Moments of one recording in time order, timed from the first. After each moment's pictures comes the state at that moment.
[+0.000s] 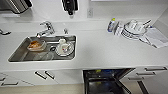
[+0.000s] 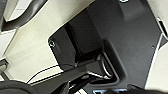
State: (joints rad) left arm 1.46 2.80 -2.55 1.11 -0.28 -1.00; right arm -1.28 2.47 -1.86 -0.46 0.06 0.84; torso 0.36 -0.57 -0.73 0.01
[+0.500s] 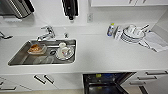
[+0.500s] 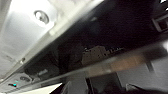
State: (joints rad) left arm 1.48 2.80 -2.55 1.11 -0.28 -1.00; right arm -1.12 2.54 -1.94 -0.46 0.03 0.84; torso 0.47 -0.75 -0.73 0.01
